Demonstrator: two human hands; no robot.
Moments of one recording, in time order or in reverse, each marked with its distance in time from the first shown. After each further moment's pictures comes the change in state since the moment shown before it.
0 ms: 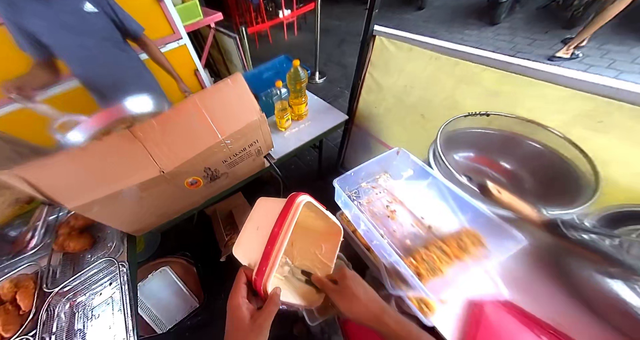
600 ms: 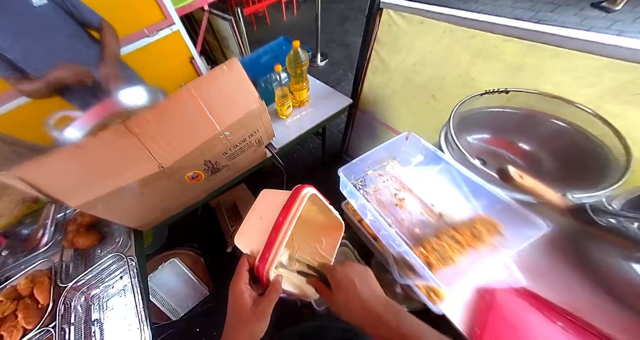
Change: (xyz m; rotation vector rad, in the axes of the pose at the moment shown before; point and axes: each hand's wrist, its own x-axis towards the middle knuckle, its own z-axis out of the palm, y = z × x) left_hand 0.016 0.000 -0.009 0.082 -0.053 0.001; right_hand -0.015 -0.034 0.008 -0.519 0.065 -0.179
